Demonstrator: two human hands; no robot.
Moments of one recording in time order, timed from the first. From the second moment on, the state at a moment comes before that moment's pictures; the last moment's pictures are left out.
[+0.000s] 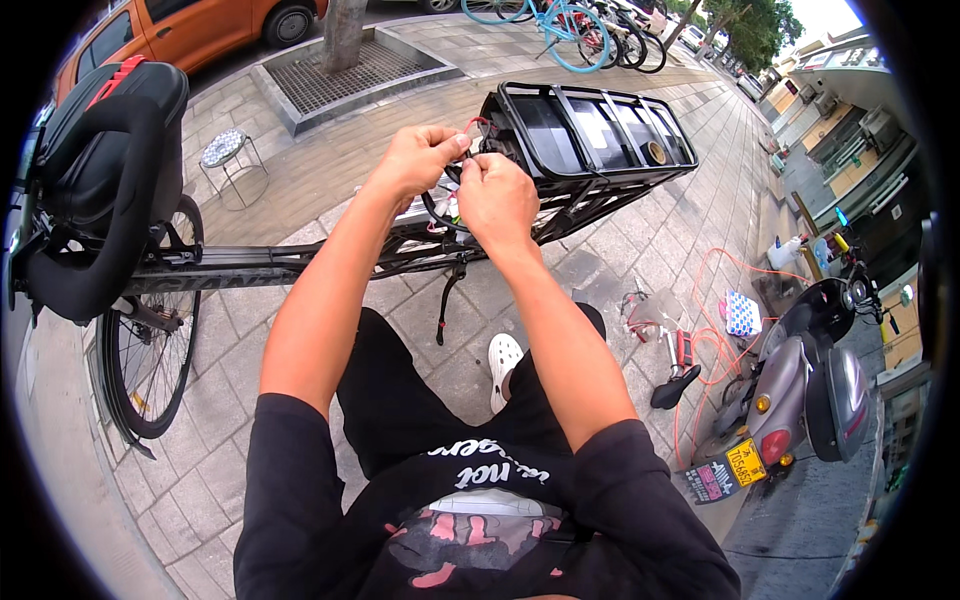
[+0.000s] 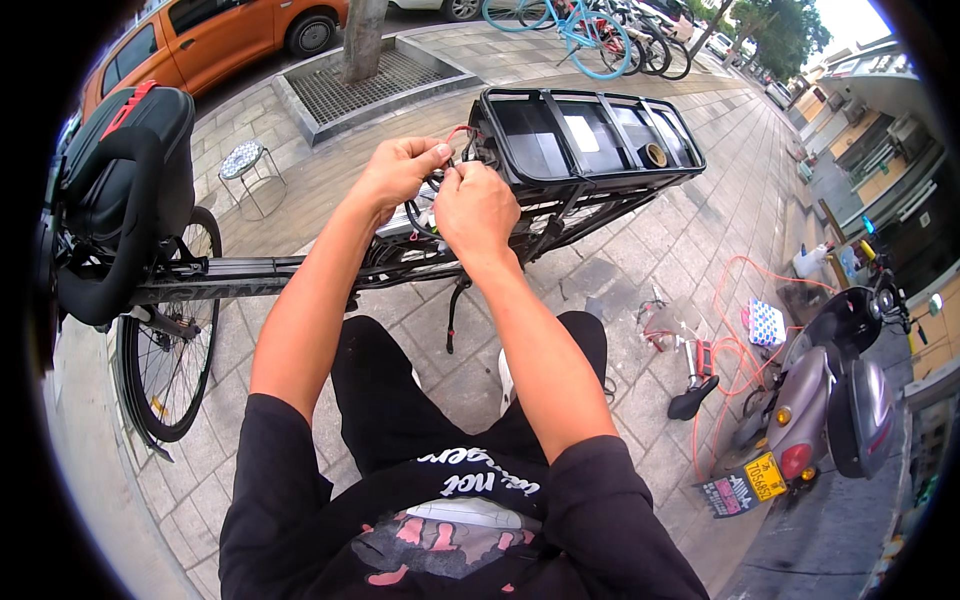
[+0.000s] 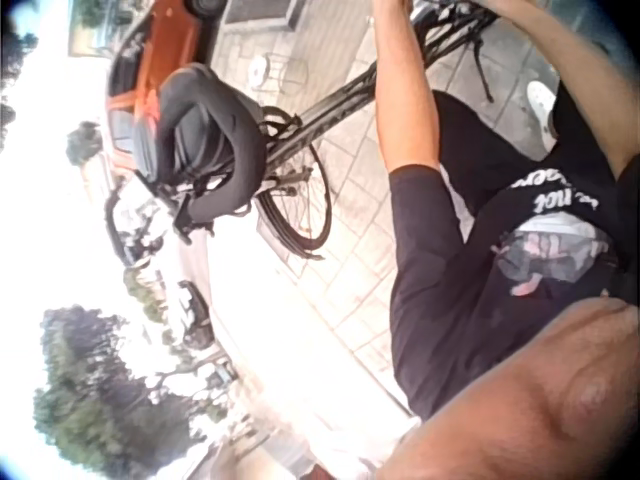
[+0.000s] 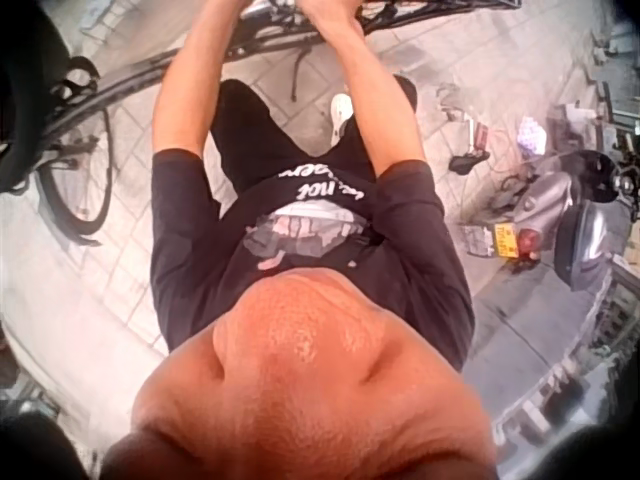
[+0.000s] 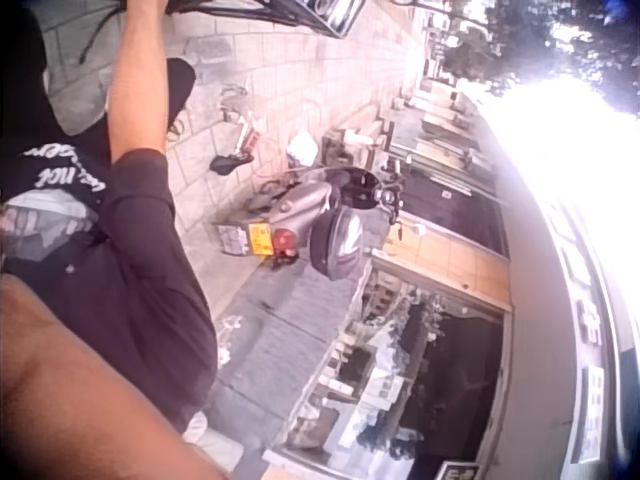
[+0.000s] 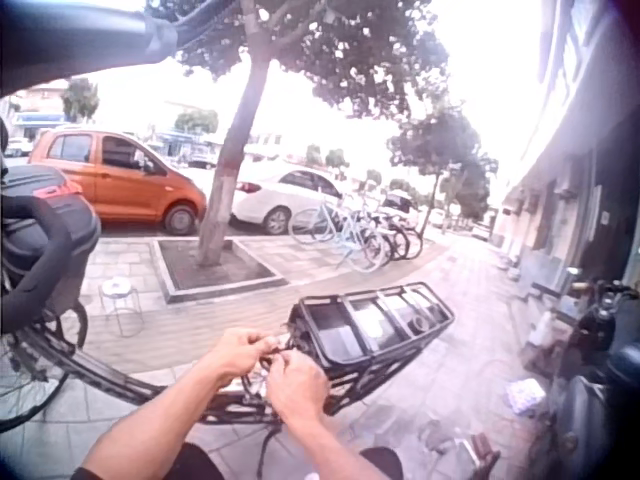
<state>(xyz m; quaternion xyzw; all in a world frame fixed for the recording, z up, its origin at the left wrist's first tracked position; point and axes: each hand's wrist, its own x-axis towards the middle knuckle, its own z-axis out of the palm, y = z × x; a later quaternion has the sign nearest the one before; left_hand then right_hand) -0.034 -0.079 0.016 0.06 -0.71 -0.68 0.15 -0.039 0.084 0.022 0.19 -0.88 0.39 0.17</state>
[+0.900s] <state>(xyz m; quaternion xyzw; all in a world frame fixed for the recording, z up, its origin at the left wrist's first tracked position) 0.003 -0.061 0.035 0.13 -0.75 -0.64 0.10 -0.087 0.300 -0.167 0.26 -0.83 0.44 0.23</state>
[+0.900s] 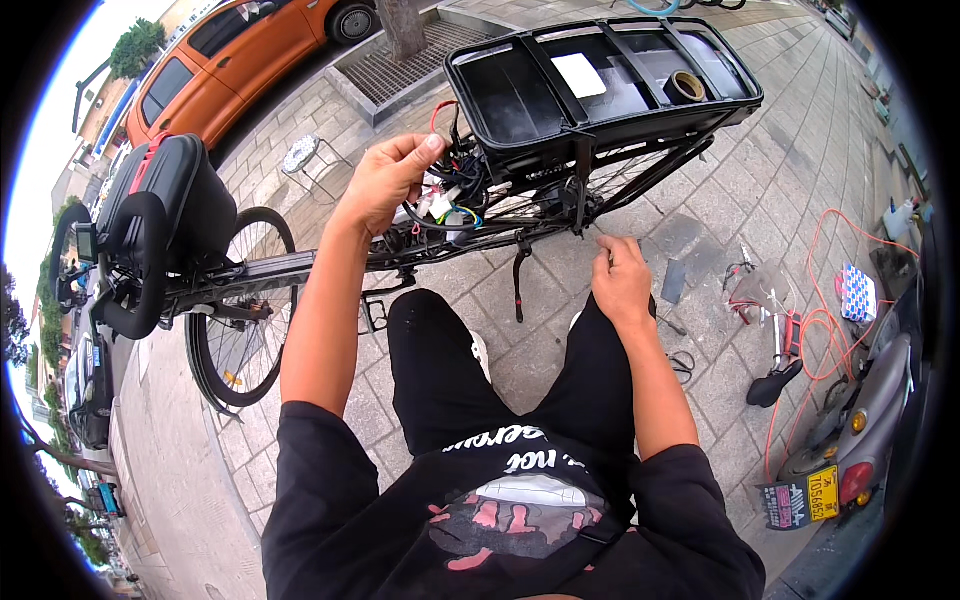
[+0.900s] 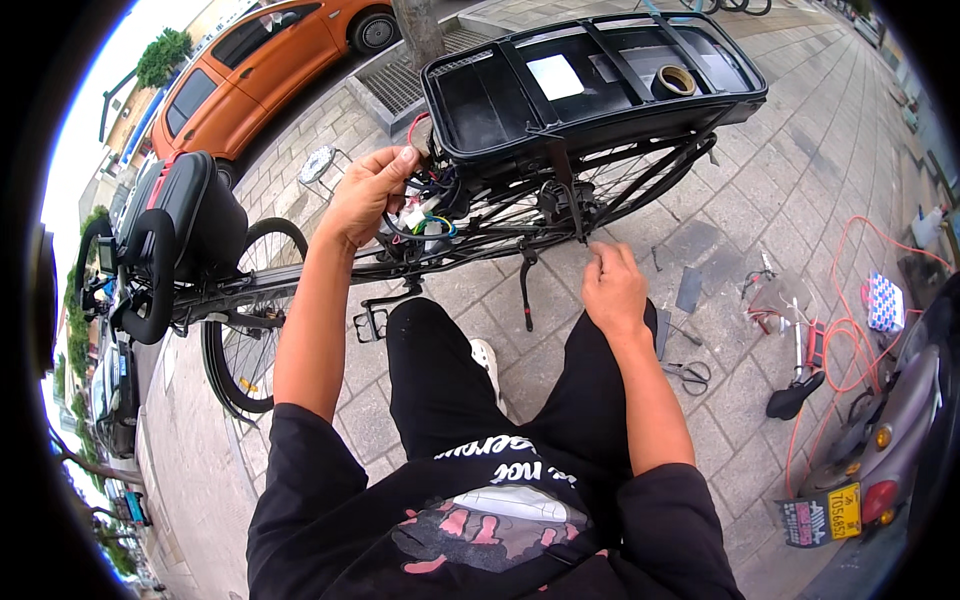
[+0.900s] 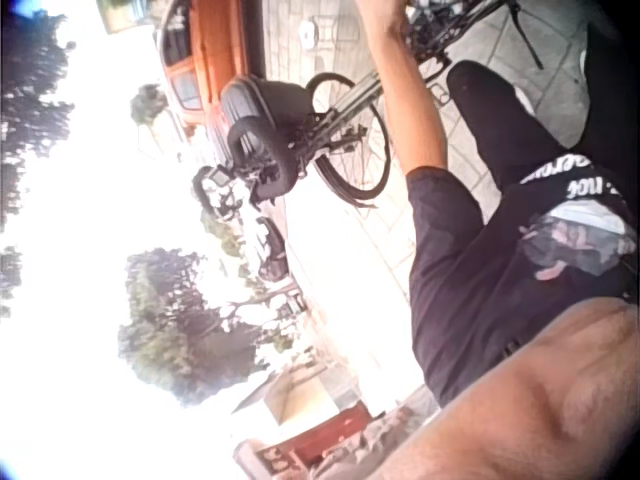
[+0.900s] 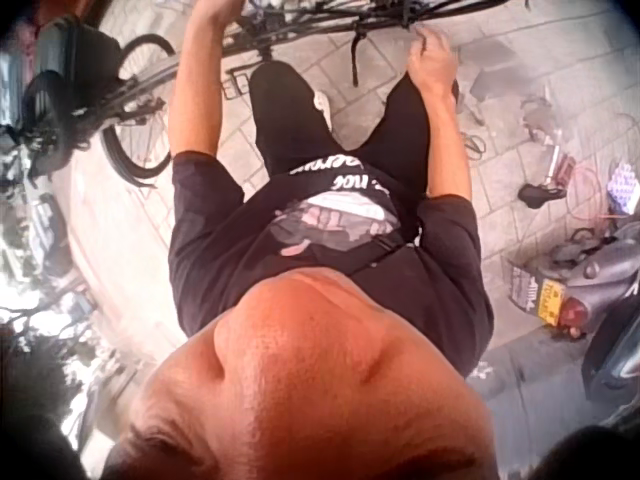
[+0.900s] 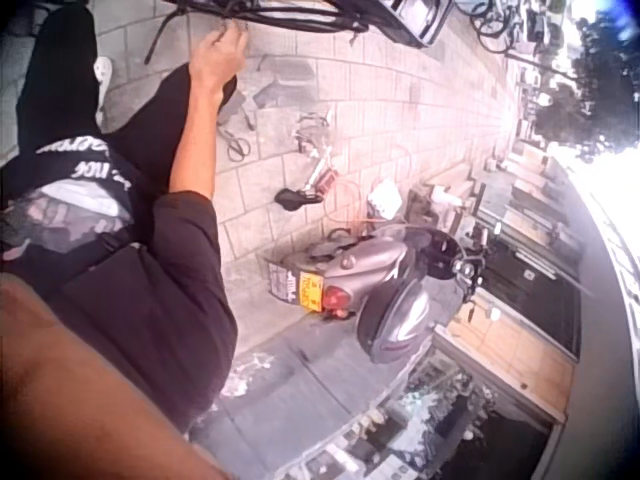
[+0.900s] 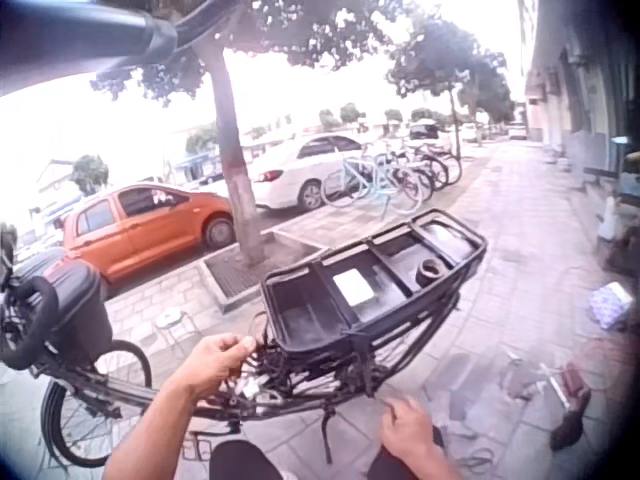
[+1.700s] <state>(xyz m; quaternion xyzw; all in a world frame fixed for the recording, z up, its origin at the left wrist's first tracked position) -0.013 -0.035 0.039 0.19 -0.67 -0.69 0.21 -0.079 0.286 -0.157 0.24 -0.86 0.43 0.13</state>
